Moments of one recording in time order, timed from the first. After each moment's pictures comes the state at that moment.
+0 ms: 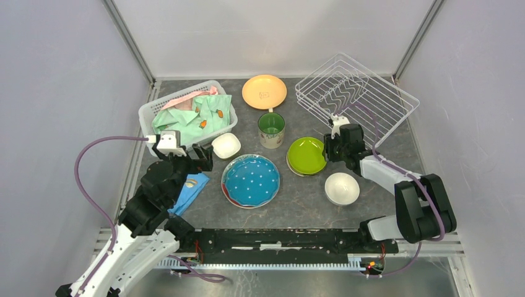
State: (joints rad) left arm -0.62 0.44 0.71 -0.44 -0.47 -0.27; right arm 0.25 1.39 0.63 0.01 -0.07 0.08
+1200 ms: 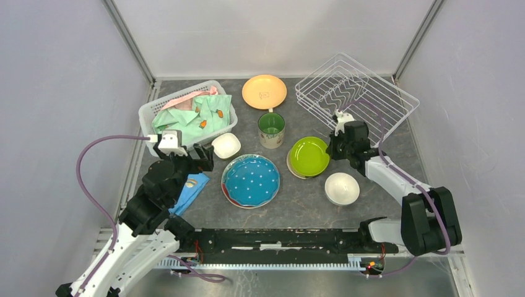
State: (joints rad) left arm -0.62 0.45 0.71 -0.44 -0.47 -0.27; right arm 0.24 1.29 0.67 -0.10 -0.09 0.12
